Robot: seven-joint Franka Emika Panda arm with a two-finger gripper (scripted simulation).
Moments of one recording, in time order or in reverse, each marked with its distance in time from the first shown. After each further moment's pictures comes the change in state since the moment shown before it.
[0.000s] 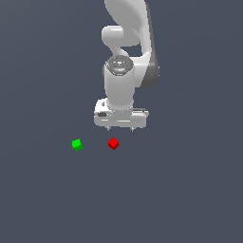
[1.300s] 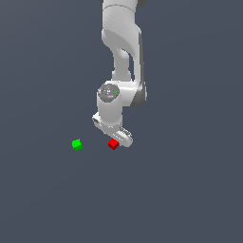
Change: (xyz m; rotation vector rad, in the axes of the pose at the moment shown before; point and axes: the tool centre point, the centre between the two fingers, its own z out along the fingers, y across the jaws) arm -0.005 0.037 0.093 0.001 0.009 0.593
